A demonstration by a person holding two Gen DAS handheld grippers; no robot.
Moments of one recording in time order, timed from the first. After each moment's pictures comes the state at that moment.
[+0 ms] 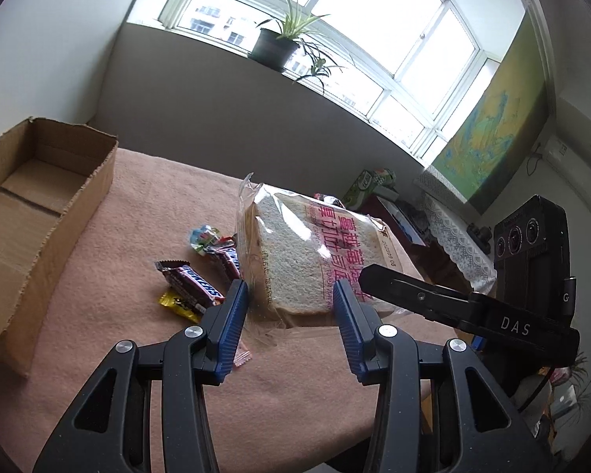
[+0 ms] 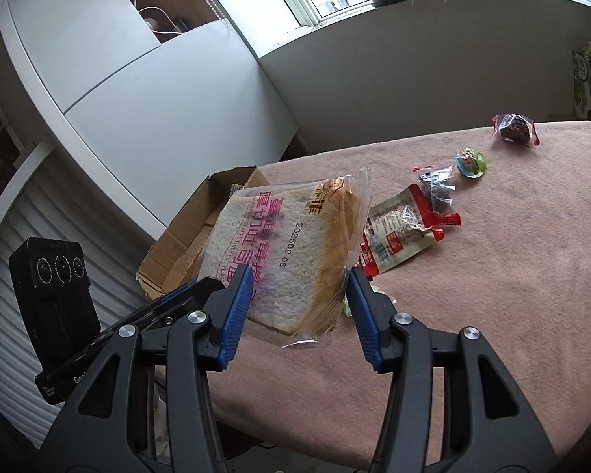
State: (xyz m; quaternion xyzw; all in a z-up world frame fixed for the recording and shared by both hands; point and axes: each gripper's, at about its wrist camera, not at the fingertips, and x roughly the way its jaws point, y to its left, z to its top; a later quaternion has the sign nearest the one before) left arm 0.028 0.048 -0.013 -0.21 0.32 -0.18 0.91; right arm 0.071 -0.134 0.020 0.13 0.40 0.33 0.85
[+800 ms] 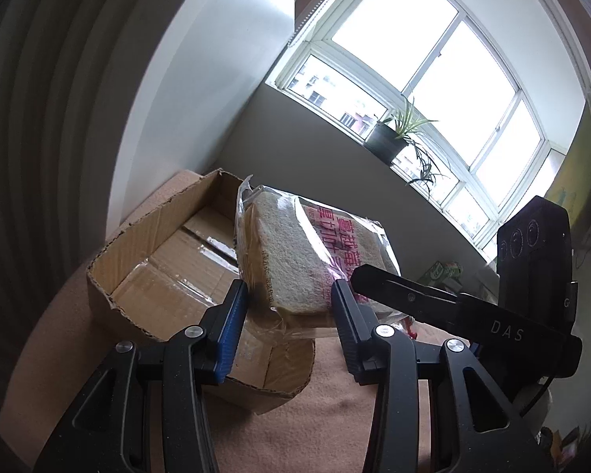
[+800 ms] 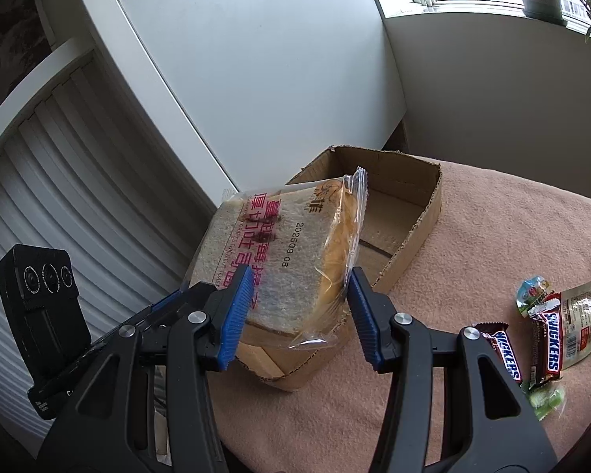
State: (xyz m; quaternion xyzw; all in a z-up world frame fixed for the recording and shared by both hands) left arm -0.014 0.208 -0.023 -0.29 0.24 -0.02 0.93; right arm 0.088 0.078 0.022 0.03 0.40 0.45 0.80
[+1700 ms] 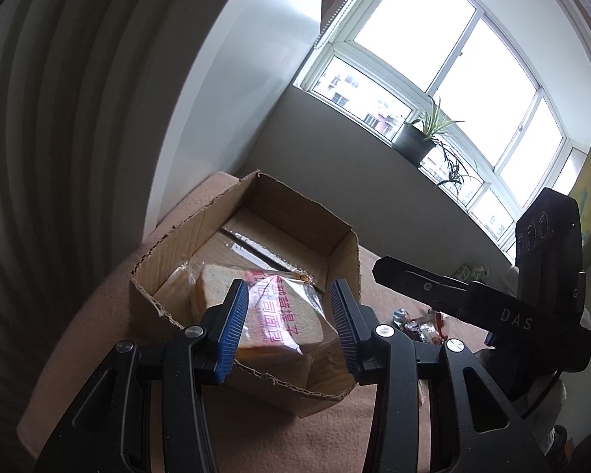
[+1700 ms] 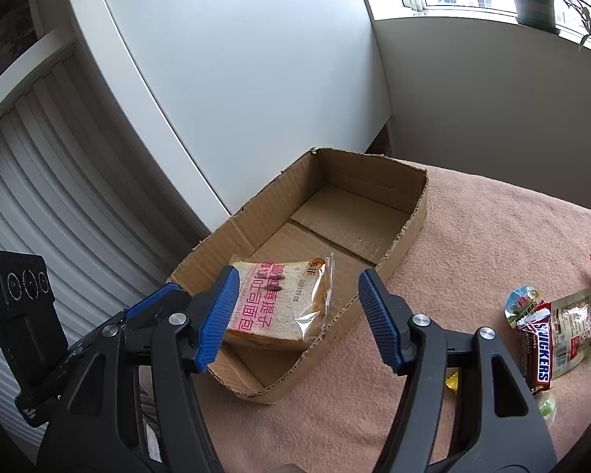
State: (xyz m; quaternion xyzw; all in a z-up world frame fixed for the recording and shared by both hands) left arm -0.022 0.223 -0.032 -0.27 0.25 0.03 0.93; right arm 0.096 0.060 0.019 0.01 0.39 0.41 0.82
